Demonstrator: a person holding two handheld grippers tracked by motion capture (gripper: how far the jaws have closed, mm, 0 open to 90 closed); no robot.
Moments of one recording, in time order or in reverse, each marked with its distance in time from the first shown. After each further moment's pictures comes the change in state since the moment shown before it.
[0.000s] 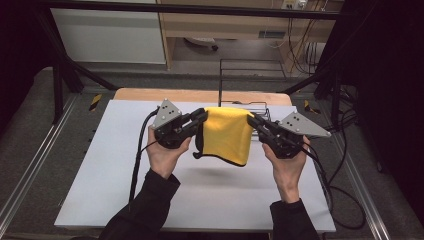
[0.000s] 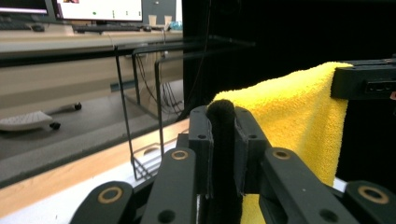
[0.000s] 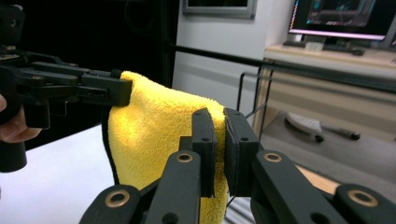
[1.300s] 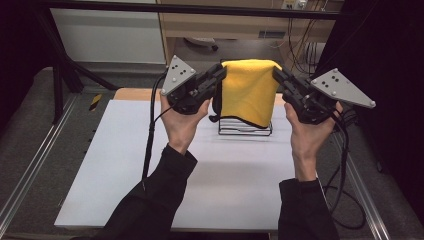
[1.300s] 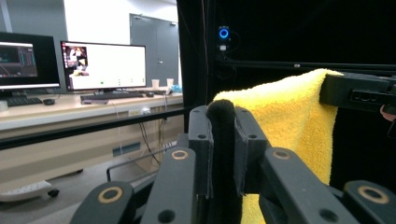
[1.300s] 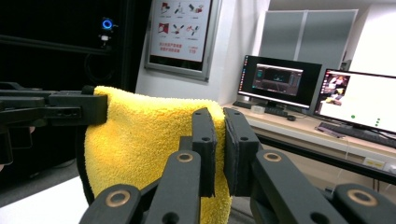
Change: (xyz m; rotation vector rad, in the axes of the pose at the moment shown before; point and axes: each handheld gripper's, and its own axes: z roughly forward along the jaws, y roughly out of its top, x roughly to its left) left arm -0.019 0.092 0.027 -0.218 0.011 0.050; right arm -0.026 0.093 -0.016 -0.202 -0.171 -0.102
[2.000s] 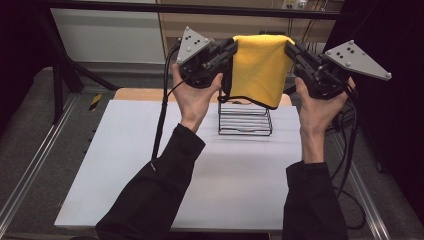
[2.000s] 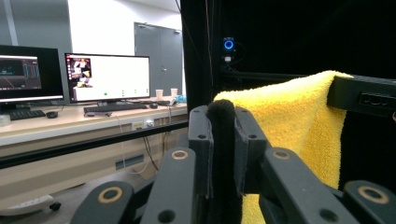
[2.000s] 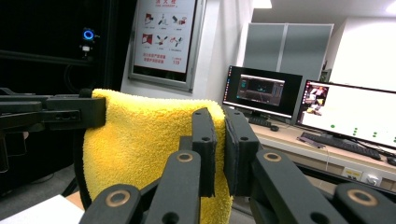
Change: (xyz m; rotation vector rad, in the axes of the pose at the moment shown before) left arm 0.007 0.032 0.044 -0.020 0.015 0.007; right arm -0.032 0.027 0.020 -0.033 -0.053 -0.010
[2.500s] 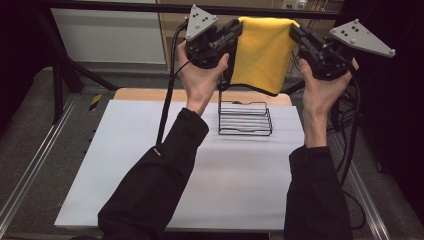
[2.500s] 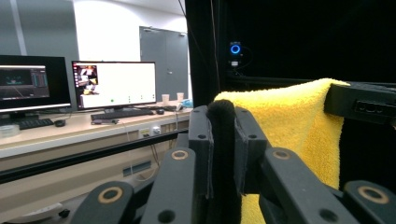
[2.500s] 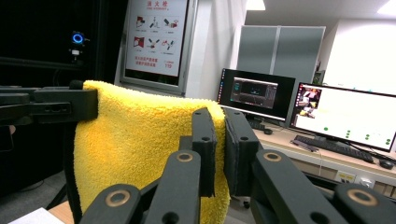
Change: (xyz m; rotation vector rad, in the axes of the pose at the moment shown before) left arm 0.011 0.024 0.028 -0.003 0.027 0.019; right arm -0.023 0.012 0.027 -0.004 -0.018 0.006
